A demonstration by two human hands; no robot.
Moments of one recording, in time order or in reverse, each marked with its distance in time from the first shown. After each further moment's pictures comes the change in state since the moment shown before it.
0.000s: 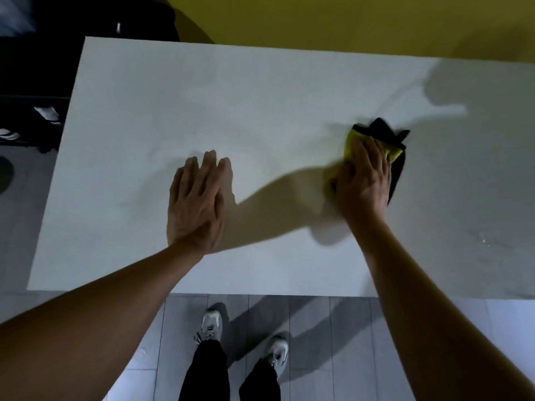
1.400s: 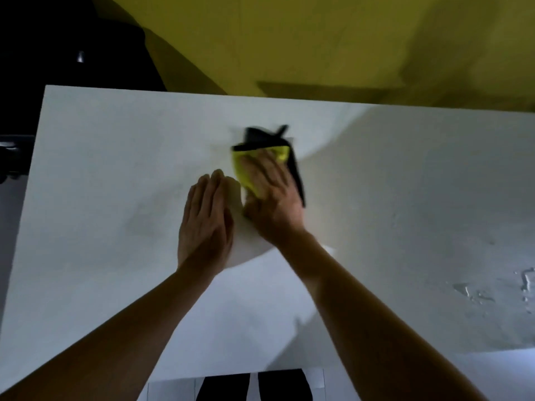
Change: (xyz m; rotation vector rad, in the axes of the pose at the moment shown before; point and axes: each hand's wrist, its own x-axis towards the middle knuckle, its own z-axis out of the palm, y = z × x) left_hand 0.110 0.021 0.006 -0.161 0.056 0.031; right_hand 0.074 -0.118 0.071 0.123 -0.178 -0.449
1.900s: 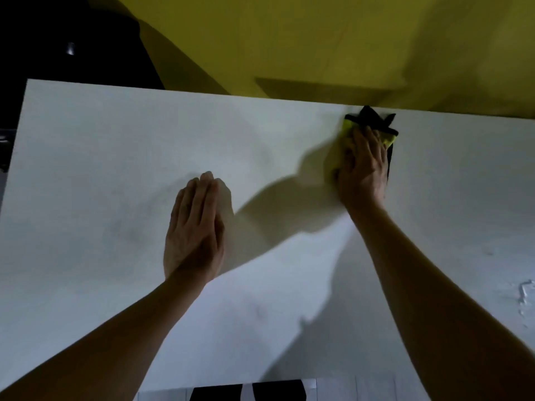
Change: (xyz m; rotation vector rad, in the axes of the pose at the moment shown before) left_hand -0.002 -0.001 0.008 0.036 -0.021 -0.025; right_hand 0.023 0.138 -0.073 -0.162 0.149 0.490
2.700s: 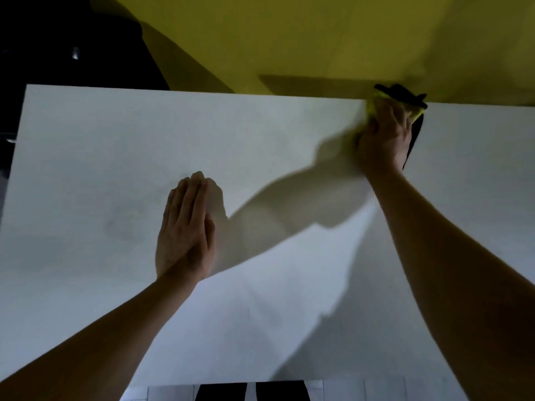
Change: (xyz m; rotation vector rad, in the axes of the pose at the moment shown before) left_hand -0.002 0.004 -0.001 0.009 -0.002 0.013; right_hand 0.062 0.030 -0.011 0.004 0.042 0.082
